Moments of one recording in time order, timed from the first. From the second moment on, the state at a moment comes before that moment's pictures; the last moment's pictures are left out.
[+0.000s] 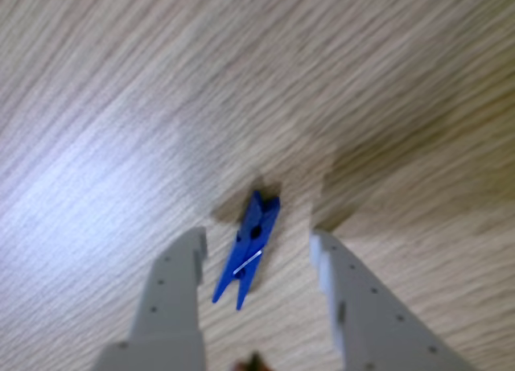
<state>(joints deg) -44.6 60.1 75.0 73.8 -3.2</state>
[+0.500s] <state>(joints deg) -46.0 63.2 78.5 73.7 -5.5</state>
